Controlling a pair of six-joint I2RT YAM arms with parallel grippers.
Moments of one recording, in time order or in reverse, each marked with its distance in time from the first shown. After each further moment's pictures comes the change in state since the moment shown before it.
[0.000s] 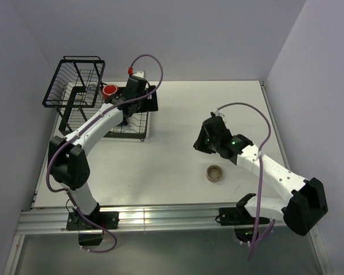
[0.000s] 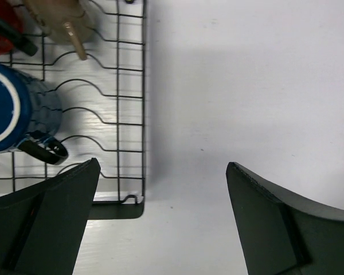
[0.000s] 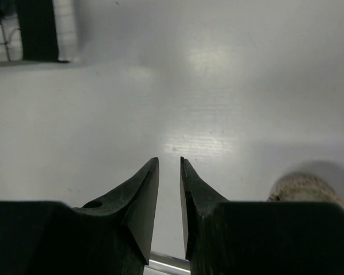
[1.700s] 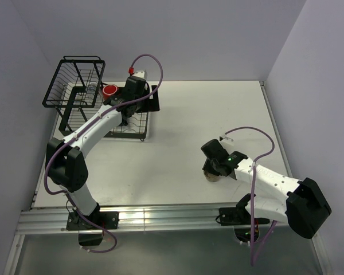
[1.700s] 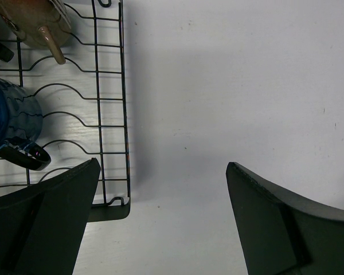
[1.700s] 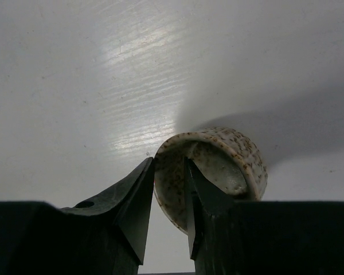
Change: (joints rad) left arm -0.012 -0.041 -0.038 0.061 0.084 0.000; right arm 0.093 -0.063 -0.320 -0.052 0.200 0.238
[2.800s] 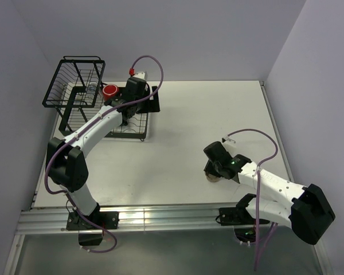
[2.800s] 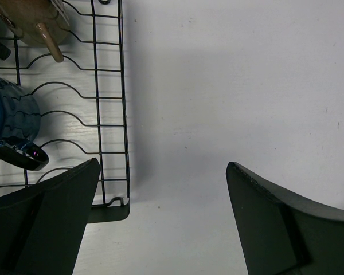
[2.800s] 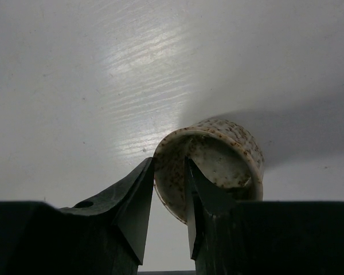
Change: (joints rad) left arm -0.002 0.003 -0.016 0.015 0.000 0.000; right arm 0.000 -0.067 -0.038 0.002 0.003 0.010
